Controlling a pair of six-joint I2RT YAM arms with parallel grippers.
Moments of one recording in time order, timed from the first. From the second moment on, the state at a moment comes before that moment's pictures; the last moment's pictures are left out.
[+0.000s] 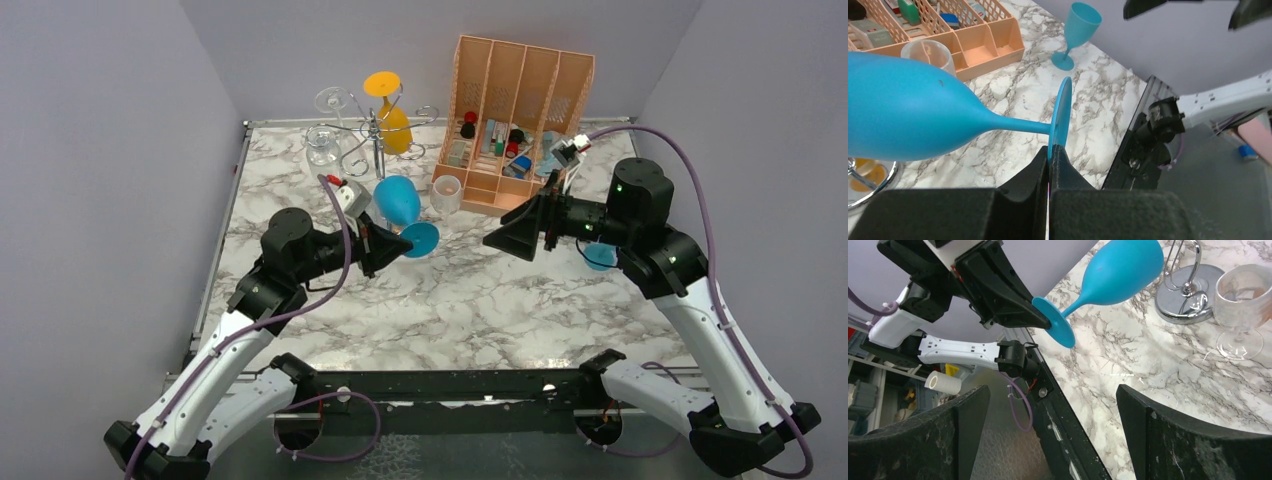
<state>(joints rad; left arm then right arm) -0.55 0.75 0.80 -0.15 0.56 -0.28 0.47 0.96 1.24 -0.52 -0.70 0.42</state>
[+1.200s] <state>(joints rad) -0.54 0.96 1.21 -0.39 -0.03 -1.03 0.47 0.86 1.17 -0.48 -0.67 0.50</state>
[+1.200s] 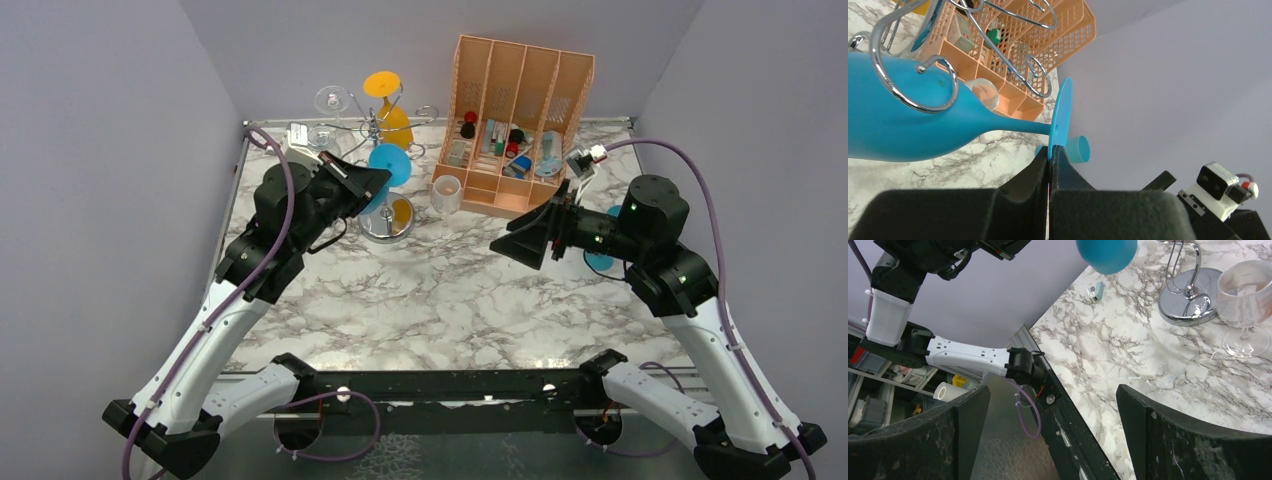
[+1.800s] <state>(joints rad) -0.54 1.02 1.20 -0.35 -0.17 -1.11 0.47 0.85 1.15 -0.46 -0.67 0.50</state>
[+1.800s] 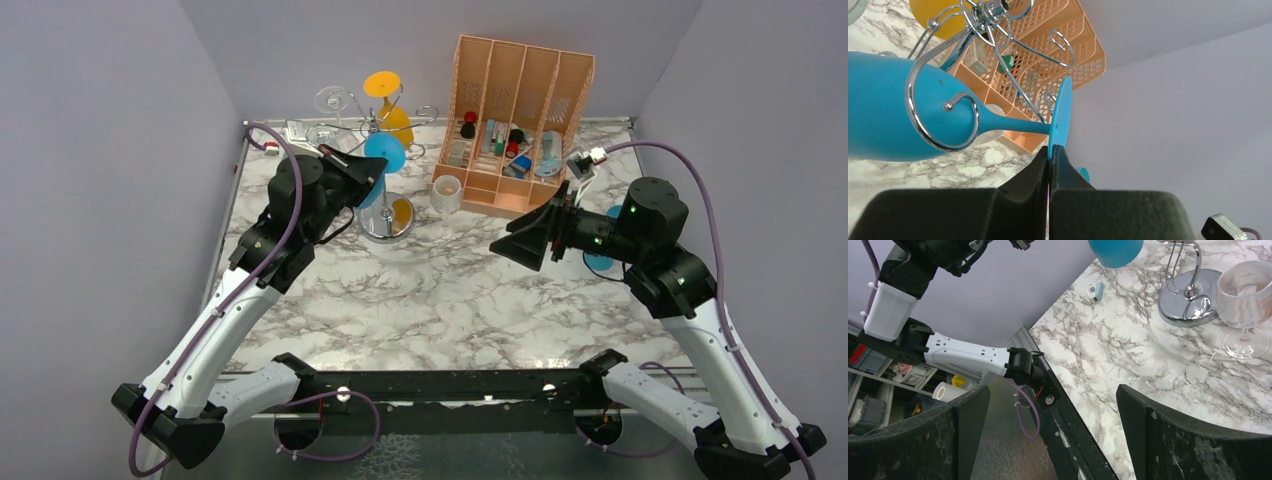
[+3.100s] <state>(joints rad) -0.43 1.01 1.18 -0.28 -0.24 -1.10 0.47 0.84 1.19 -0.56 -0.60 0.47</state>
